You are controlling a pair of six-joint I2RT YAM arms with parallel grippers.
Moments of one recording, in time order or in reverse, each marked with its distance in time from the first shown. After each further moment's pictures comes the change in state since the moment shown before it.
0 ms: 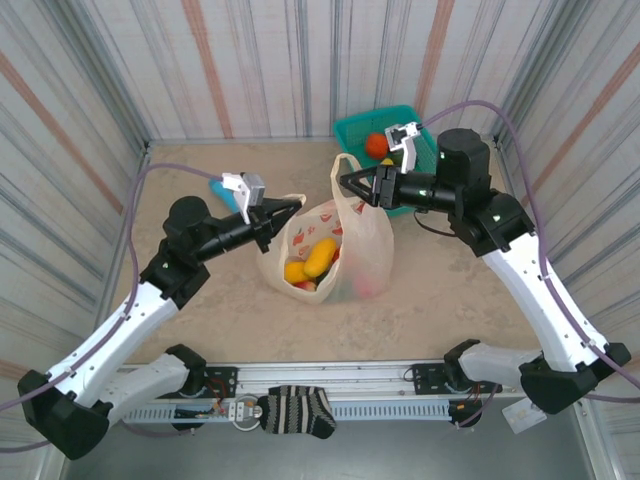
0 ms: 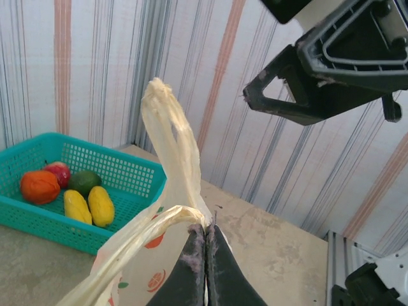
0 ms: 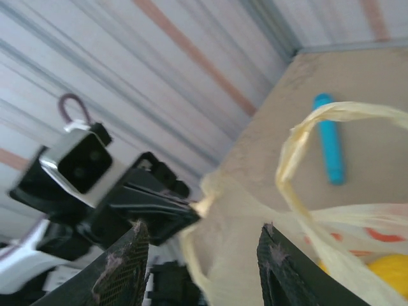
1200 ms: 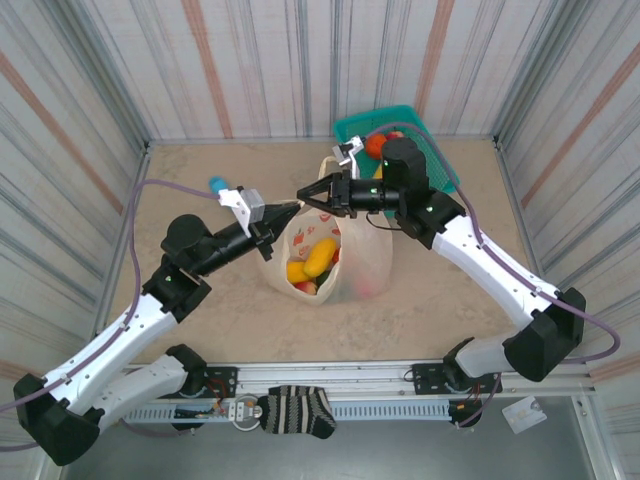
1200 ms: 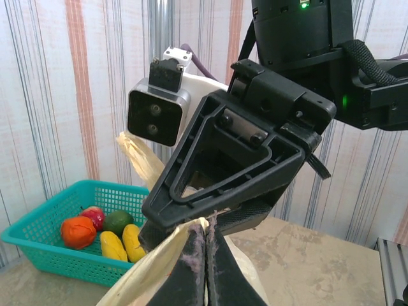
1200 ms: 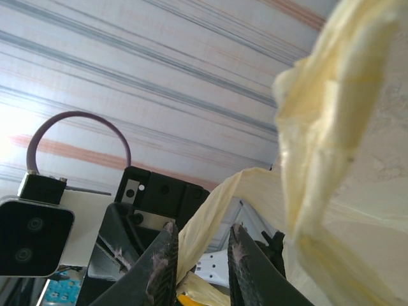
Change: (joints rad) left arm -0.064 -0.060 -0.085 0.130 -0.129 0.152; right arm 0.100 0.184 -0.161 0.404 -0.177 0.381
